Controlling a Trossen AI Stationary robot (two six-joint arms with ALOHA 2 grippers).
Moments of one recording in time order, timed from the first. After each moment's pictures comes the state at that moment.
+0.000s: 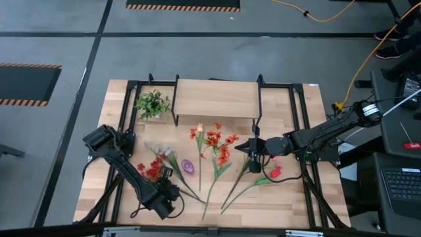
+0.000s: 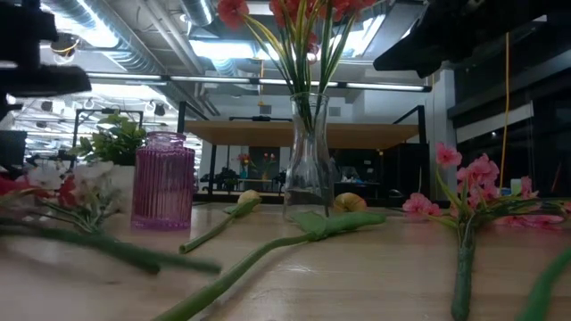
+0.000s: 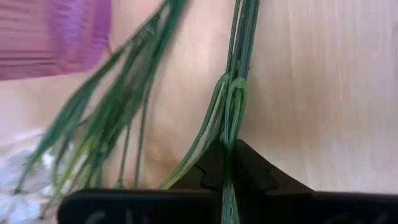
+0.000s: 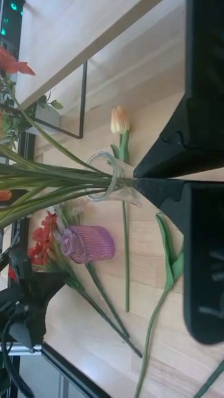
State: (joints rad) left arm -0.81 1.90 1.18 -0.95 -0.34 -0.56; right arm 0.34 1.19 0.62 0.13 0.41 0.10
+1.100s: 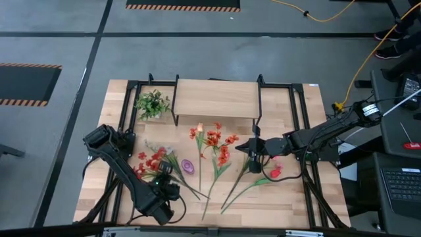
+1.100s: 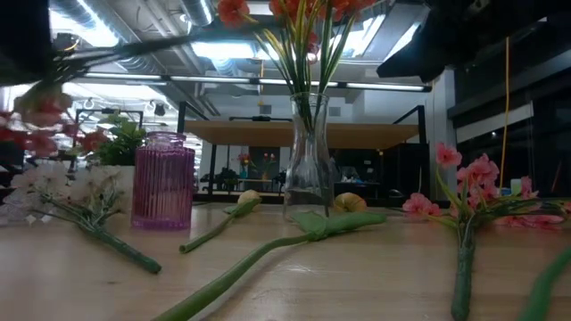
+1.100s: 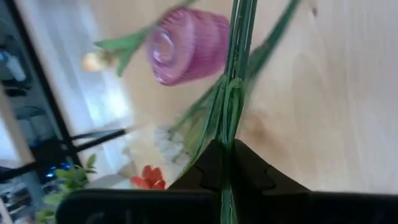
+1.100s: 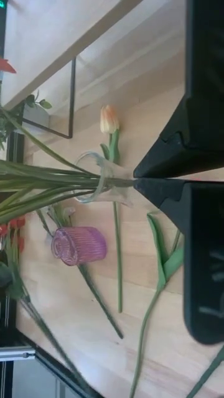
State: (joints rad) left arm -0.81 1.89 1.54 -1.46 -0.53 -0.56; right arm 0.34 1.19 0.62 0.09 0.41 0.14
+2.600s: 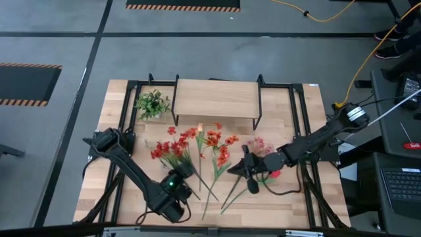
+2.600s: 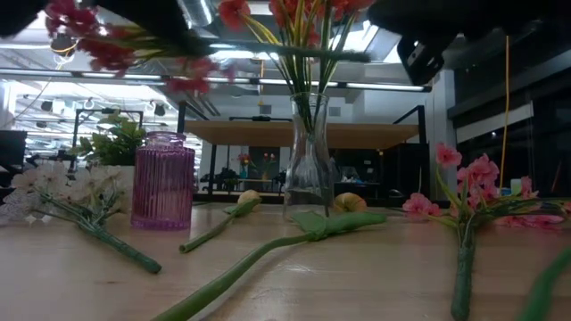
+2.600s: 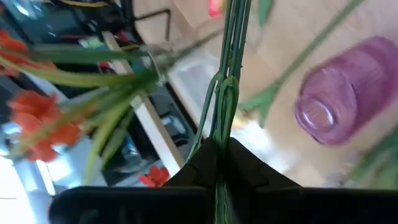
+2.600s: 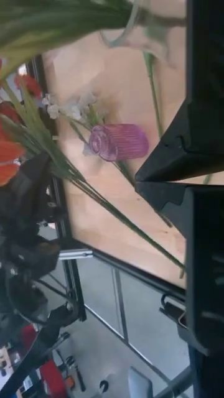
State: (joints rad) left arm -0.74 1.98 1.57 -1.38 -1.07 0.02; right arm 0.49 1.46 0.62 0.59 0.32 0.34
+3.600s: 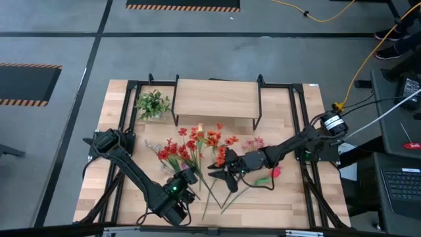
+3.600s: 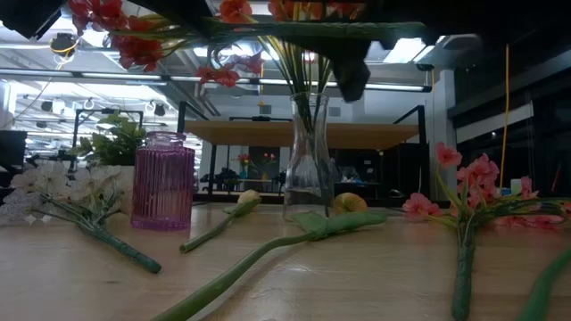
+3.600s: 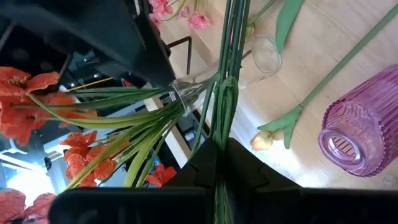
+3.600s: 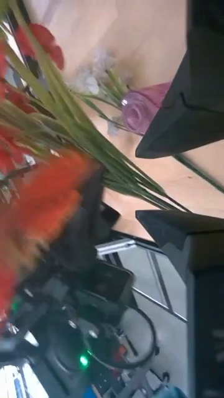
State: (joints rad) left arm -0.74 1.99 1.57 -1.22 -1.14 0.22; right arm 0.37 1.75 0.83 0.78 0.21 0.50
